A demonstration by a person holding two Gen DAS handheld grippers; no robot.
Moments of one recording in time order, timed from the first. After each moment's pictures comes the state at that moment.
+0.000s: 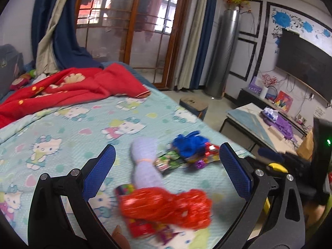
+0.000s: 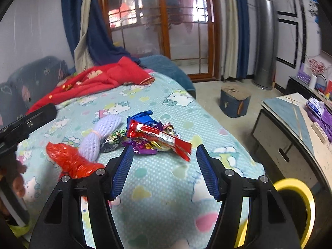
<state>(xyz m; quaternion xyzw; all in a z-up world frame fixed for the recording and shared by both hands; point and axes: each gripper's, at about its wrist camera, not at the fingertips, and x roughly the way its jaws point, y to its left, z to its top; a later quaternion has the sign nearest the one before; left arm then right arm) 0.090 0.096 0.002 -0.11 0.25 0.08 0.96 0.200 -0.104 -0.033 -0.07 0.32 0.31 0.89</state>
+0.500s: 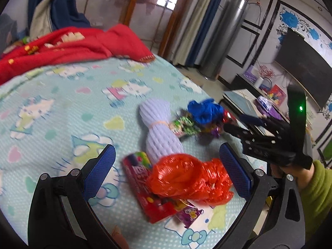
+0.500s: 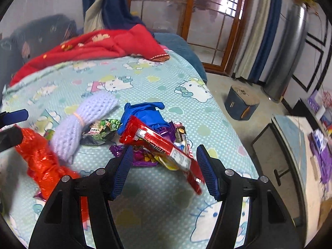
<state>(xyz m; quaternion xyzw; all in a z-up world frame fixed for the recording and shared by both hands) 0.087 0.130 -0.049 -0.18 0.33 0.03 0.93 0.237 -0.039 -0.065 -0.21 0.34 0.33 0.86</state>
